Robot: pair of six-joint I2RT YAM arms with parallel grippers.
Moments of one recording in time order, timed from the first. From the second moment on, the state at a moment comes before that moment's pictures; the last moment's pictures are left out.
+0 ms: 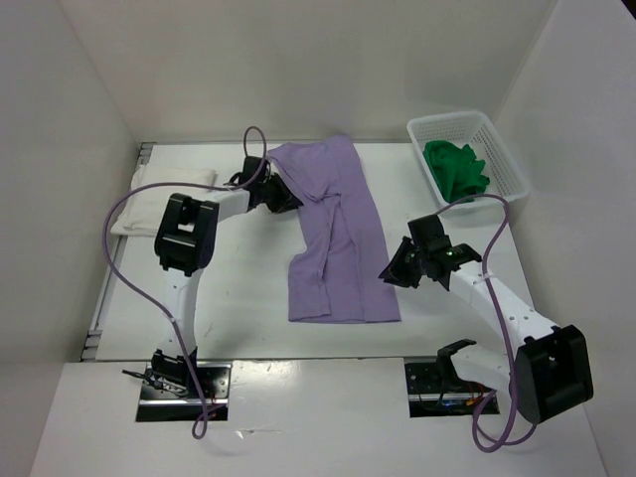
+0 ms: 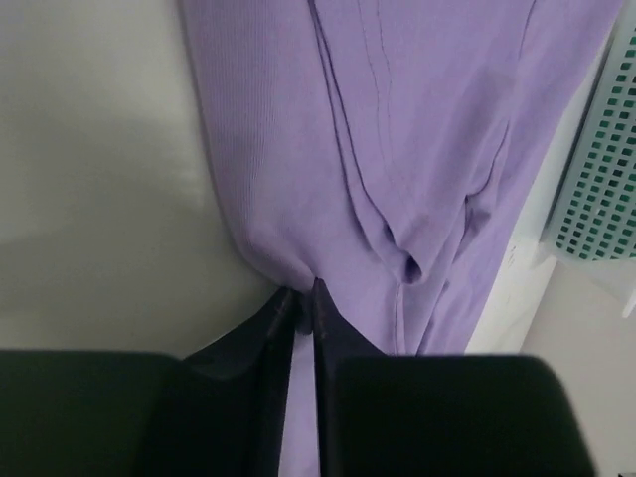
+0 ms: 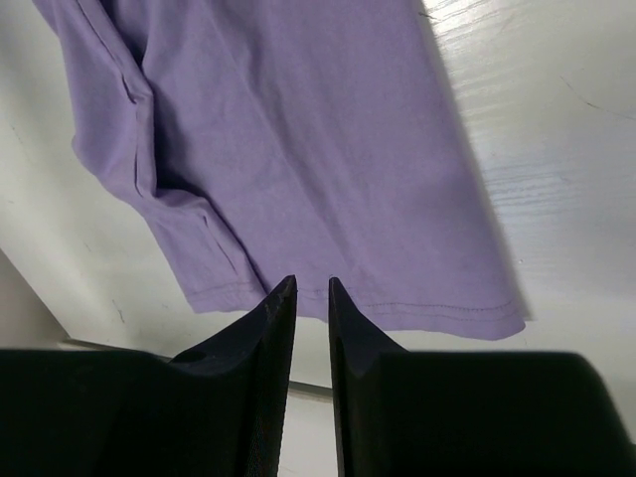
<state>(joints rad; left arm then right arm) -0.25 2.27 1.56 -0.04 0.40 -0.87 0.34 1.12 0.71 -0.59 -0.15 0.89</state>
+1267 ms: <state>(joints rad) -0.21 1.24 0.46 -0.33 0.46 -0.80 0.58 1.19 0.56 -0.55 0.01 1.11</state>
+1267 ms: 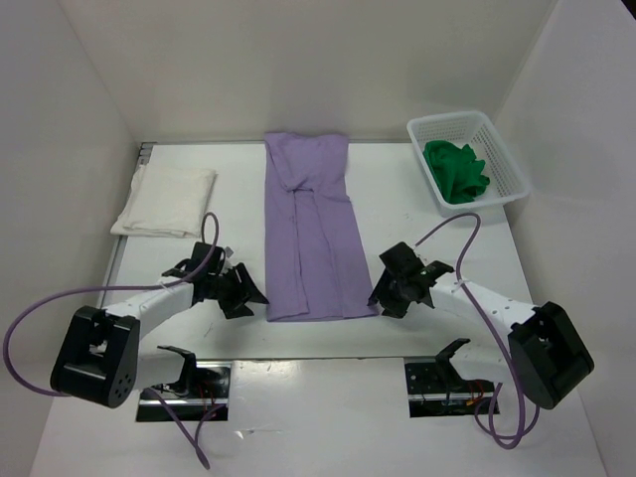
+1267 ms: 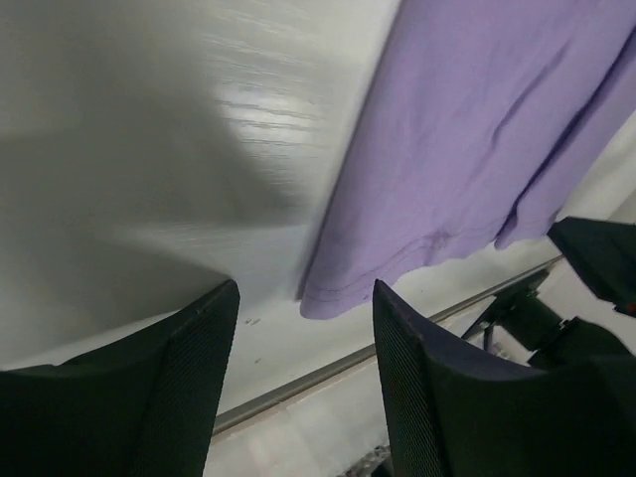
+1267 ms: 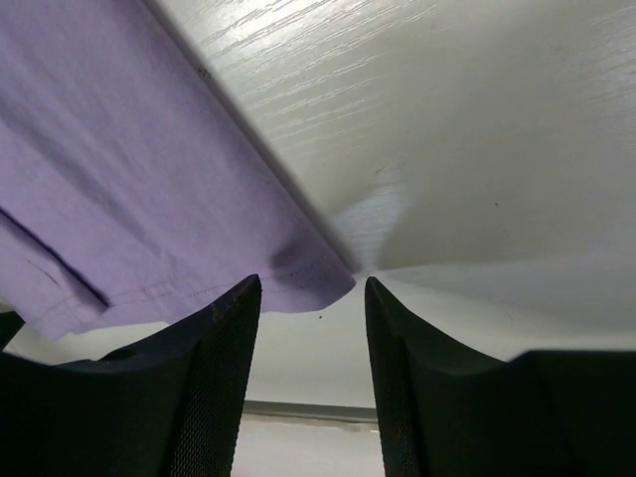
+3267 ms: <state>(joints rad) -0.17 1.78 1.24 -0.47 0.40 -0.64 0.30 1.70 1.22 -0.61 -0.16 0.74</state>
